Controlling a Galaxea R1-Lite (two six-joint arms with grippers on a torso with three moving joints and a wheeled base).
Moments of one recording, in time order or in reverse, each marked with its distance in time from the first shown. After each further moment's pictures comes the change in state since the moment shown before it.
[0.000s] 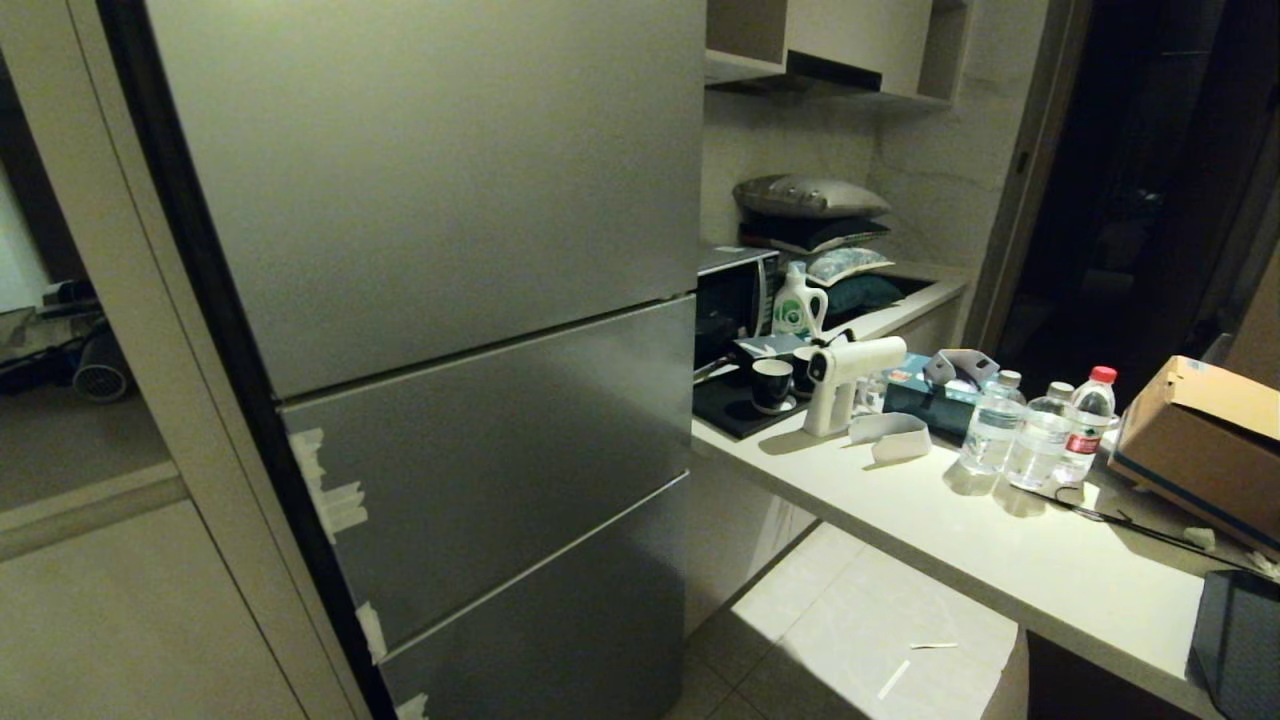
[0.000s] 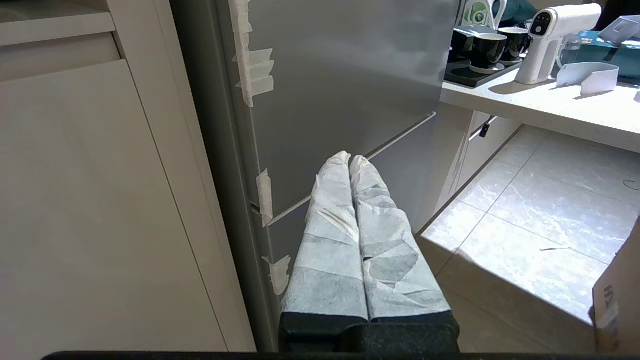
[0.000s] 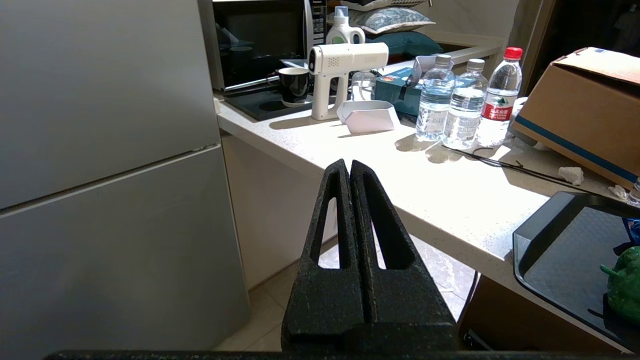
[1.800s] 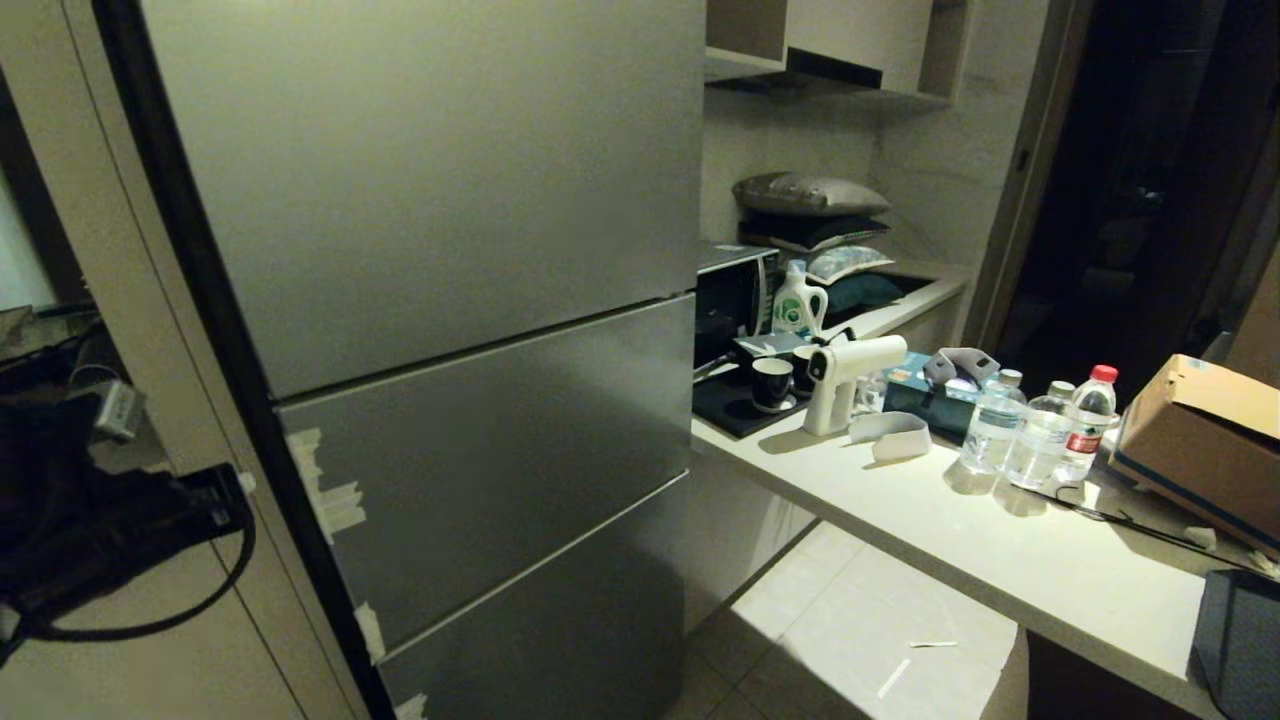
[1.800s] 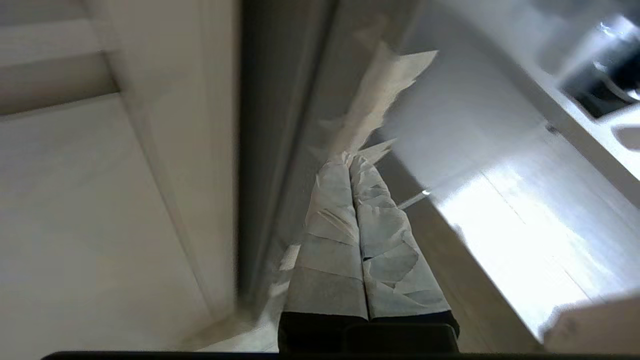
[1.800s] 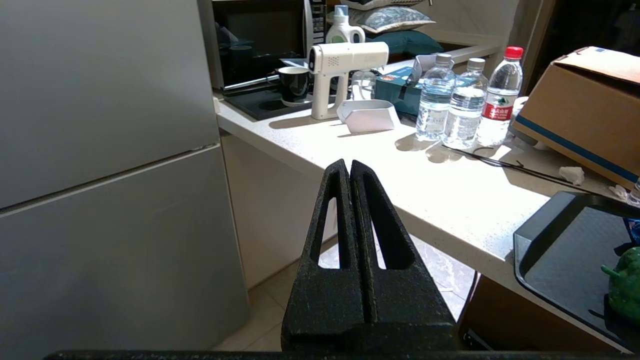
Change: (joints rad) left arm 0.244 1.597 -0.513 -0.673 -0.090 -0.115; right arm 0.000 0.000 0.000 0.000 0.000 0.000
